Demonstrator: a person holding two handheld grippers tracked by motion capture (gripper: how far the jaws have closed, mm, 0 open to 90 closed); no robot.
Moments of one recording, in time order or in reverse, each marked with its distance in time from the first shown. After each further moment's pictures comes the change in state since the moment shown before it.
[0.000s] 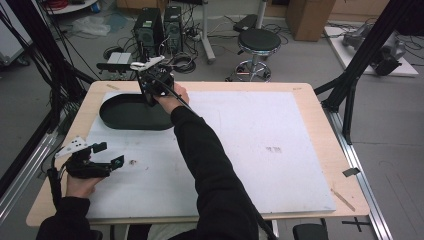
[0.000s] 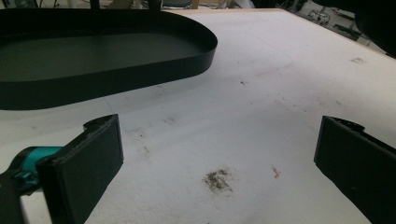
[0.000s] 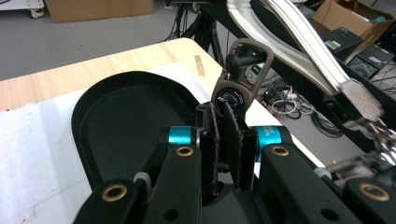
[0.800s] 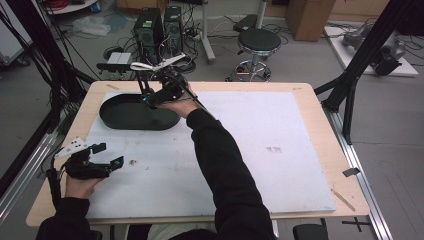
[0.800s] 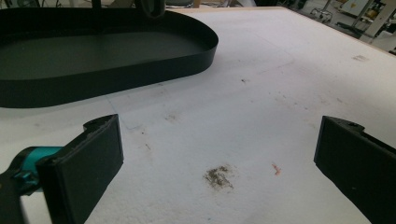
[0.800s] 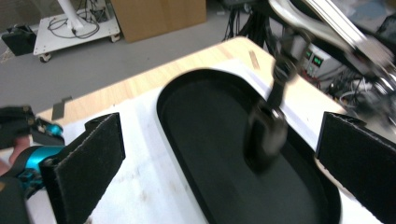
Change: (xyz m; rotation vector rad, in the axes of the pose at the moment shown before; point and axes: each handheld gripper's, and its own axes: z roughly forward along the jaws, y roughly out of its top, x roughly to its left) left arm -0.001 -0.001 -0.002 0.004 0.010 0.004; right arm -0.010 -0.015 -0.055 0.001 0.246 0.149
